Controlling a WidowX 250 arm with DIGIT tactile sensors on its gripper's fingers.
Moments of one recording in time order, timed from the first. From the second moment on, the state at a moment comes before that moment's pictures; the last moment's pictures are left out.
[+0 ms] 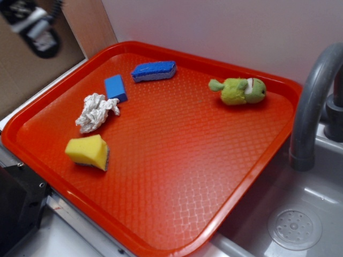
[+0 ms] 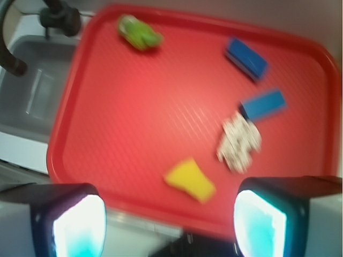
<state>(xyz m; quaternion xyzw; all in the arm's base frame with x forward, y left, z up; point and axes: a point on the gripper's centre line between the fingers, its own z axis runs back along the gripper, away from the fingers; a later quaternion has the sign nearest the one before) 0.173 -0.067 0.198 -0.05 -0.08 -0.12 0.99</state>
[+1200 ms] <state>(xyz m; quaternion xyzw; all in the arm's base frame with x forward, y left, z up) 0.344 -0.149 0.076 0.07 -0.20 -0.29 0.93</state>
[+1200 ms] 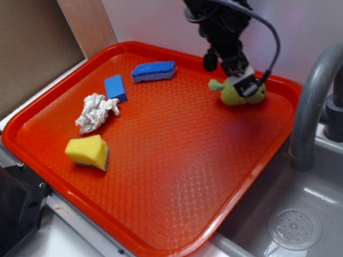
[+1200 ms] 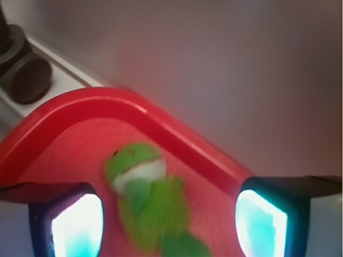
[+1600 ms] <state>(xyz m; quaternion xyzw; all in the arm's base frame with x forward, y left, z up) 0.345 -0.155 0.051 0.09 -0.18 -0.31 0.93</state>
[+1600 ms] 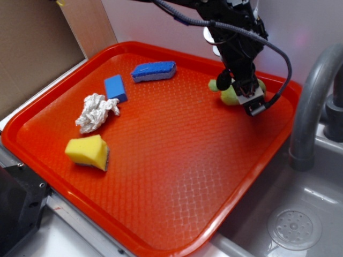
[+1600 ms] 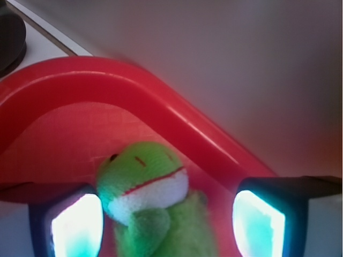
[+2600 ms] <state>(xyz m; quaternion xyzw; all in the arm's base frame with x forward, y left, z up) 0.341 -0.149 0.034 0.12 -0.14 -0.29 0.94</state>
